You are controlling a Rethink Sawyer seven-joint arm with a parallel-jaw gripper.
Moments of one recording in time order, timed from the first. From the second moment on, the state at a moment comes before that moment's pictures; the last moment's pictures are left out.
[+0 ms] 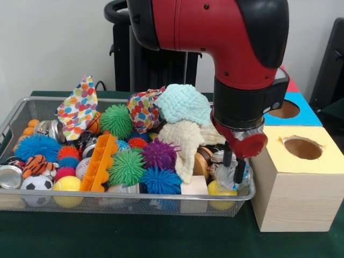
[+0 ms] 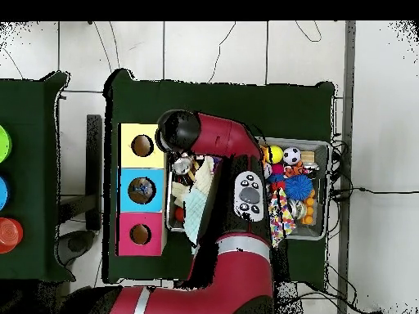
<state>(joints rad) -0.07 -0.37 -0.08 1.21 0.14 0.79 2.81</state>
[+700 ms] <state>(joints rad) -0.07 -0.33 -0.08 1.21 0.14 0.79 2.81</state>
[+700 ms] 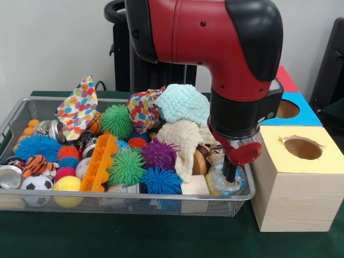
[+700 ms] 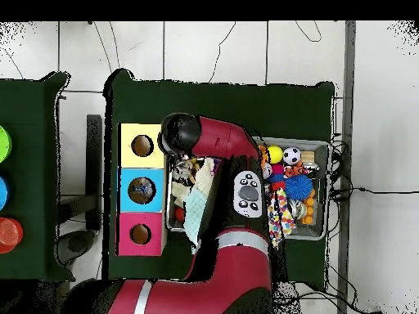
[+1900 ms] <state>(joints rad) -0.07 -0.33 -0.09 1.19 0.14 0.79 2.81</state>
